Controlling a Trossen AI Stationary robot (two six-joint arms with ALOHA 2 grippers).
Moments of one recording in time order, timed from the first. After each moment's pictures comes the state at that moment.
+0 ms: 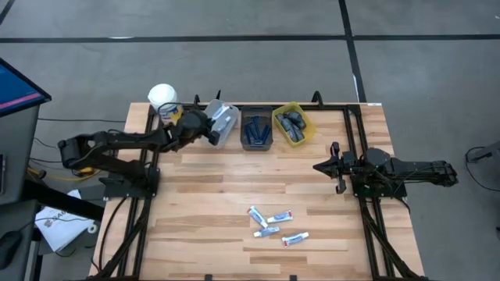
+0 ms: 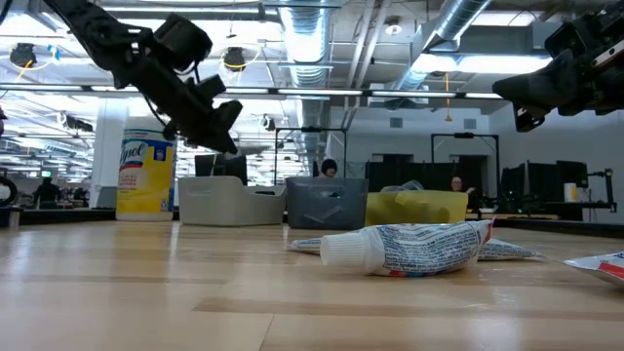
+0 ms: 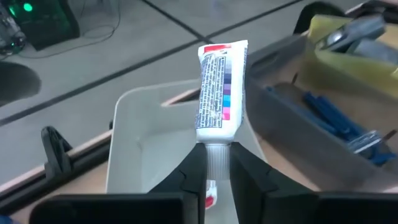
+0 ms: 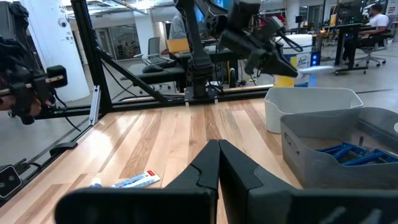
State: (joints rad) left arm 0.47 1.25 0.54 0.20 -0.45 -0.22; right arm -0.02 0.03 0.01 0.01 0.00 0.10
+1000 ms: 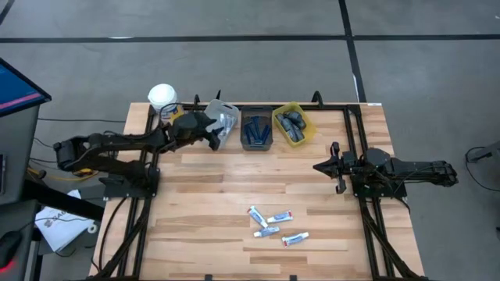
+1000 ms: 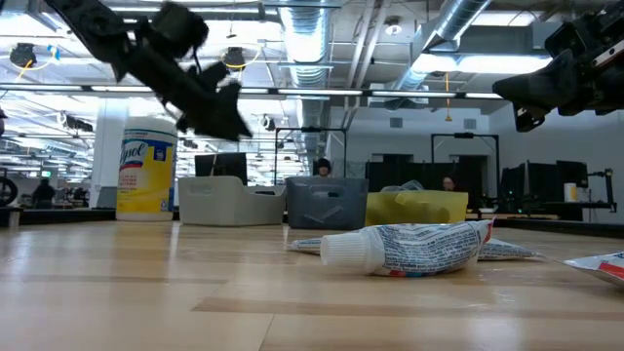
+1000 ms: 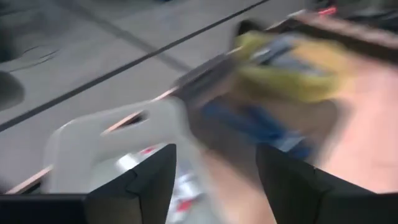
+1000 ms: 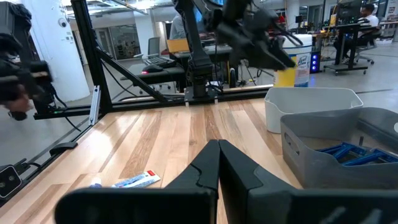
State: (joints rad) left arm 0.42 1.20 0.55 0.21 -0.29 -0.16; right arm -0.02 0.03 0.01 0.01 0.00 0.10
